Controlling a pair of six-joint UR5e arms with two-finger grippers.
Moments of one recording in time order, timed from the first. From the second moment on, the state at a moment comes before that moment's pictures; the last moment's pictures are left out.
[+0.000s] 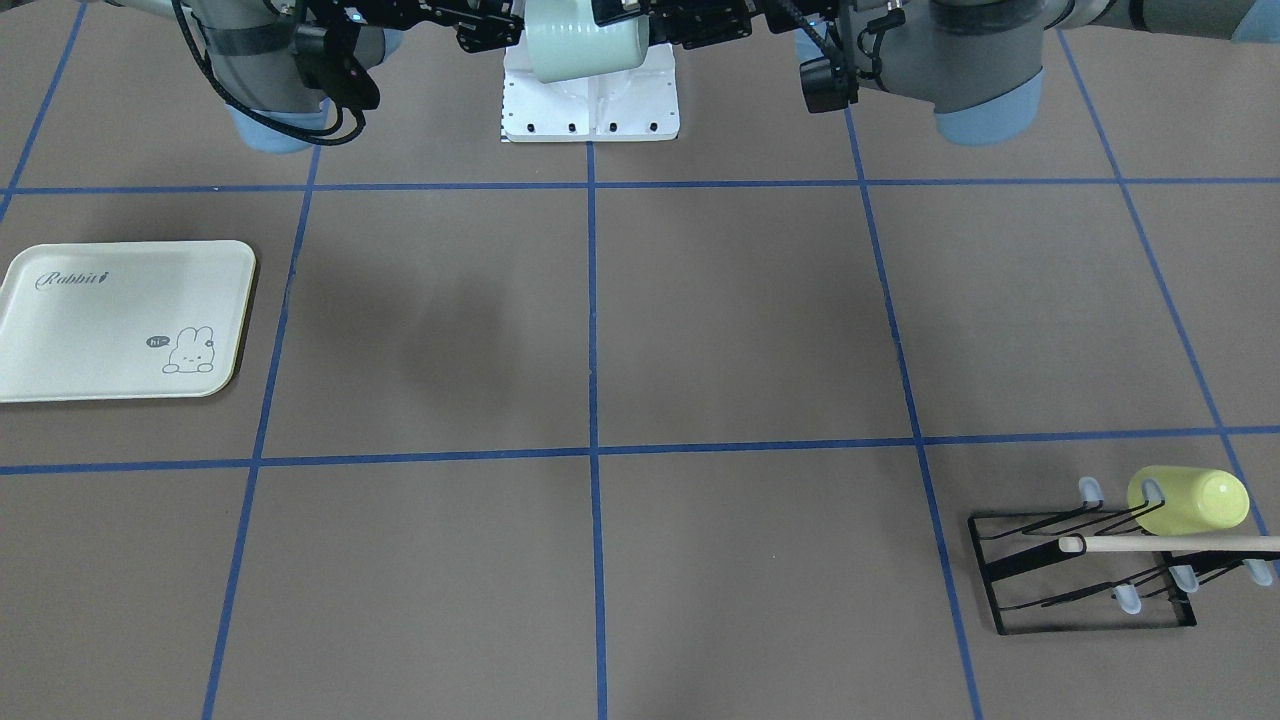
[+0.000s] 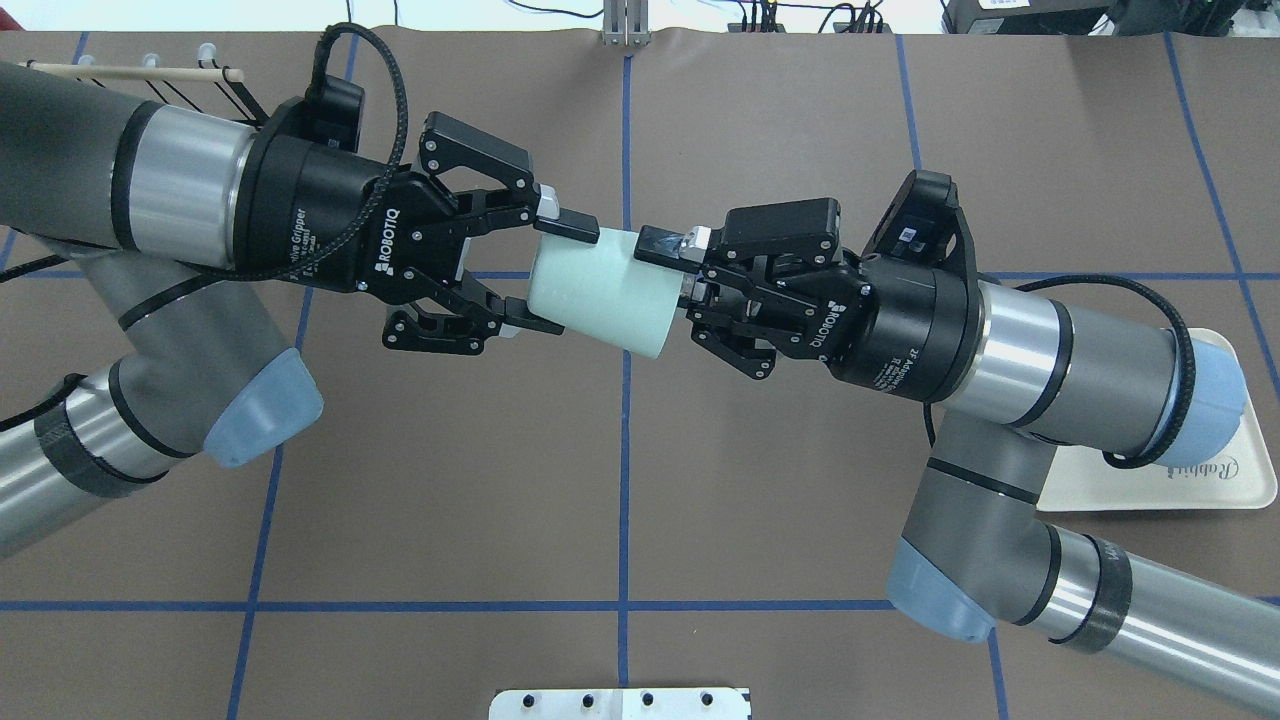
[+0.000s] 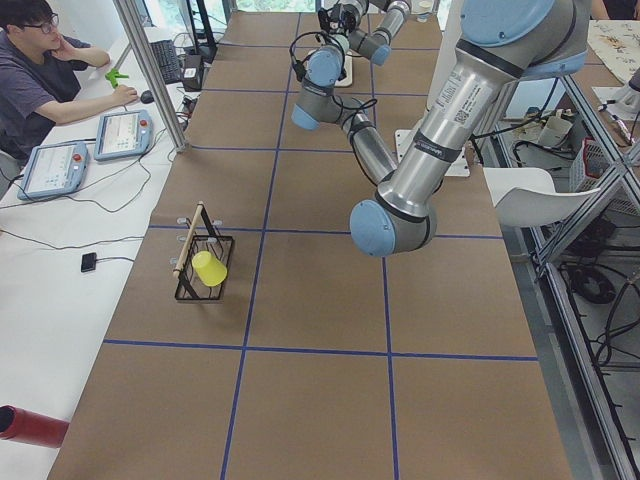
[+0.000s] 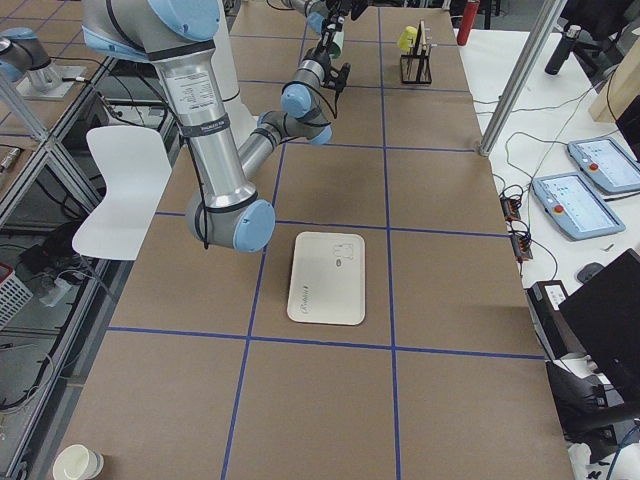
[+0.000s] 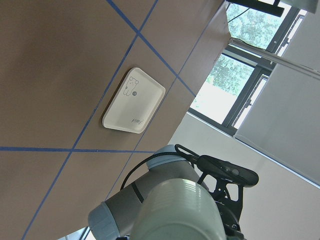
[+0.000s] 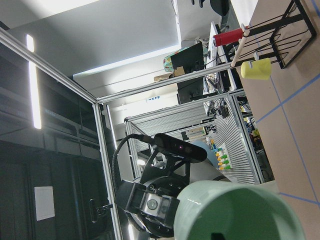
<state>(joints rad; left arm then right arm) -0.77 -2.15 -1.81 -2.89 -2.29 -2.47 0.52 -1.15 1.84 0.12 1.65 2.17</state>
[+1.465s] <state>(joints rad) -0.78 -2.12 -1.80 -2.96 -2.33 -2.35 0.61 -1.24 1.83 0.00 1.70 2.15</state>
